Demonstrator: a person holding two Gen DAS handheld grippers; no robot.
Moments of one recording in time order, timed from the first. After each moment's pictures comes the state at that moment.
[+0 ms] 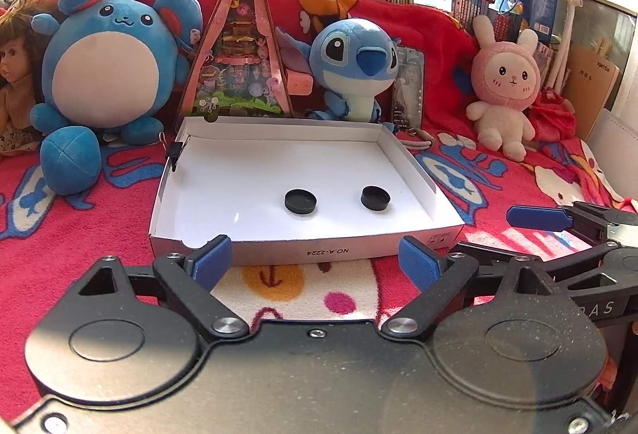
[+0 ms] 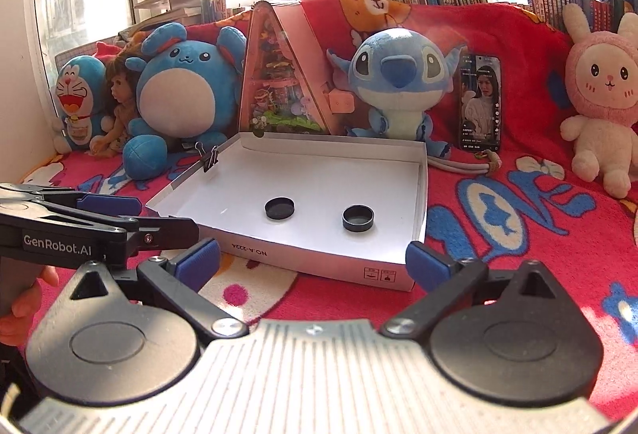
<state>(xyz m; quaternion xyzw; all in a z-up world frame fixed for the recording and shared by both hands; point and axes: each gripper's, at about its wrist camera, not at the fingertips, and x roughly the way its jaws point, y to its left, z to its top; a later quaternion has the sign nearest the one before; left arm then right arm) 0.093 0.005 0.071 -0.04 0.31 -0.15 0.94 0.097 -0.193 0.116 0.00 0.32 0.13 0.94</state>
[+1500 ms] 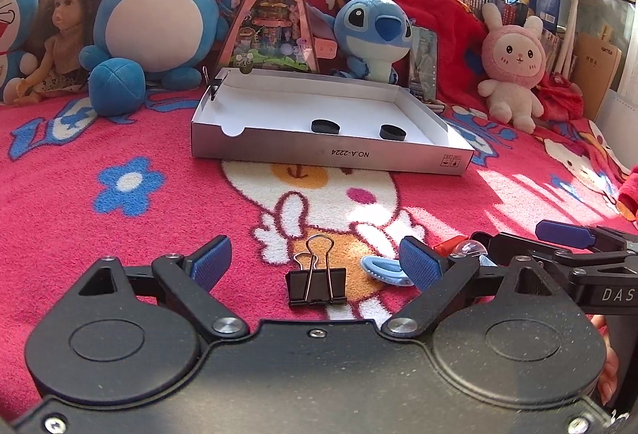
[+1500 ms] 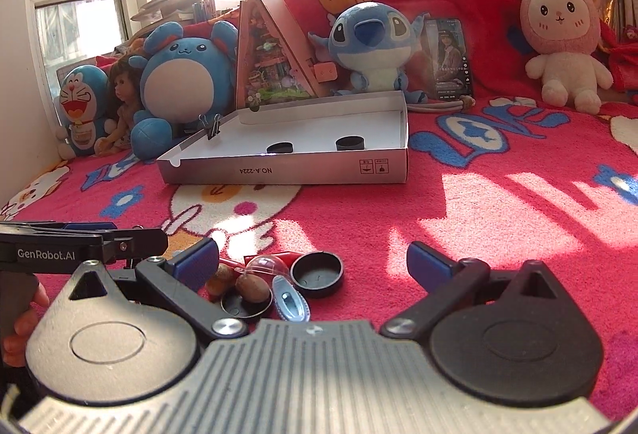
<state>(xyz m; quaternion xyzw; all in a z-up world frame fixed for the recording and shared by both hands) 0.013 0.025 0.008 -0.04 0.29 -0.12 0.95 0.008 -0.204 0.060 0.06 0.29 0.10 0.95</state>
